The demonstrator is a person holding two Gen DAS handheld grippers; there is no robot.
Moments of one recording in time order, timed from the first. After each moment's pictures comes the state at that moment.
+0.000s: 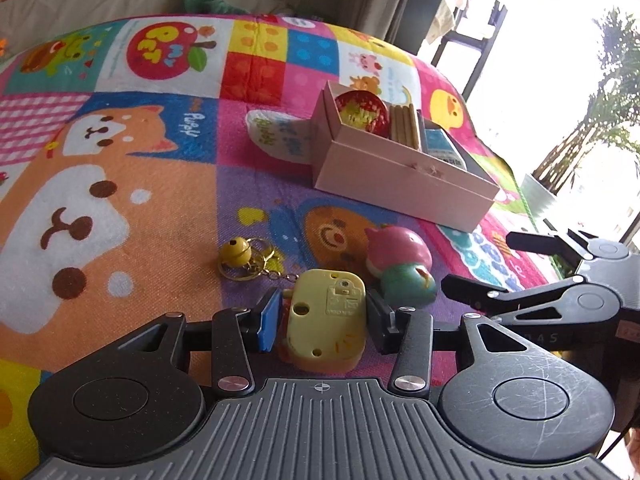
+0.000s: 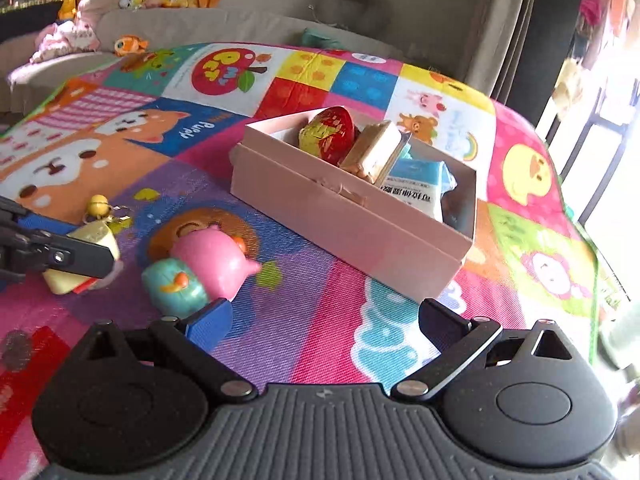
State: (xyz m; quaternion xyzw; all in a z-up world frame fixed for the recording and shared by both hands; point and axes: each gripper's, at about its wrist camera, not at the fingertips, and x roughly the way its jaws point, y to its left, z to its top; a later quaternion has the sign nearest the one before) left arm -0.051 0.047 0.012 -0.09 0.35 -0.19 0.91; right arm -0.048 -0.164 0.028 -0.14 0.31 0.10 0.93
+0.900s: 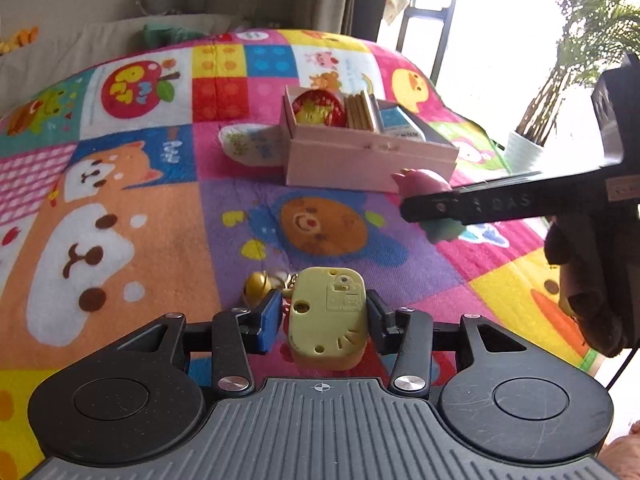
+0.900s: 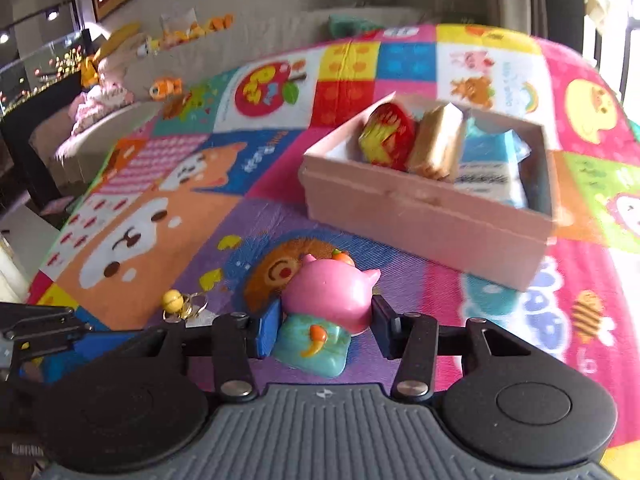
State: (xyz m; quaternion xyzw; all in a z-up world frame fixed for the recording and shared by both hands) left arm -0.087 0.037 0.036 0.00 0.33 -0.22 0.92; right arm -0.040 -0.179 0.058 0.01 0.35 0.17 0.92
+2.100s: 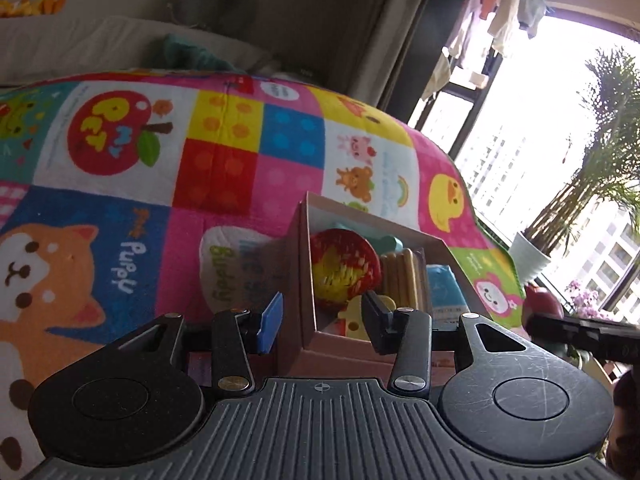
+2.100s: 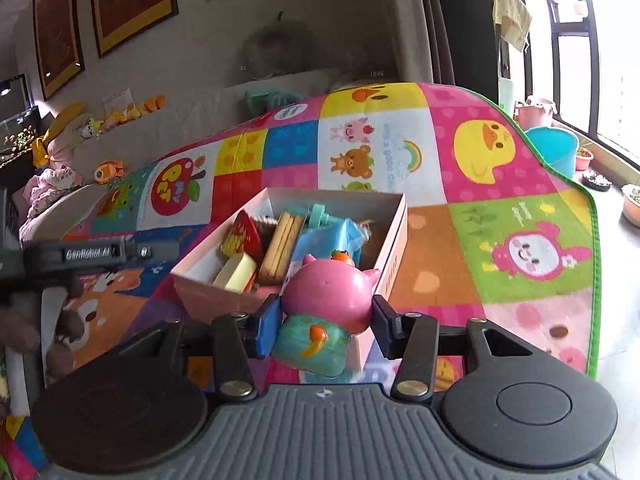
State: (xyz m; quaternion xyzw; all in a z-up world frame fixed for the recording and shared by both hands) left arm 0.084 0.021 0.061 -0.14 0.29 -0.20 0.93; right arm 0.021 -0.275 0.104 0.07 0.29 0.09 0.95
